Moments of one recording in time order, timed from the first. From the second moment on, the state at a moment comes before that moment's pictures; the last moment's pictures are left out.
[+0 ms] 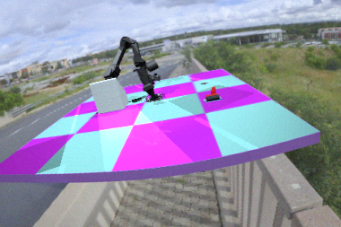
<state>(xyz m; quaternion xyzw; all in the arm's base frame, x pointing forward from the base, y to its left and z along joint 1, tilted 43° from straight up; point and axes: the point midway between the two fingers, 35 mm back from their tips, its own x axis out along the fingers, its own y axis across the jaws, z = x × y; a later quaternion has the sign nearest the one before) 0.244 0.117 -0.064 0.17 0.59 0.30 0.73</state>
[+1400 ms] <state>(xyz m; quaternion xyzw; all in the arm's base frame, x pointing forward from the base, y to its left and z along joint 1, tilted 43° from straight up) 0.244 0.123 -0.062 0.12 0.67 0.31 0.66</state>
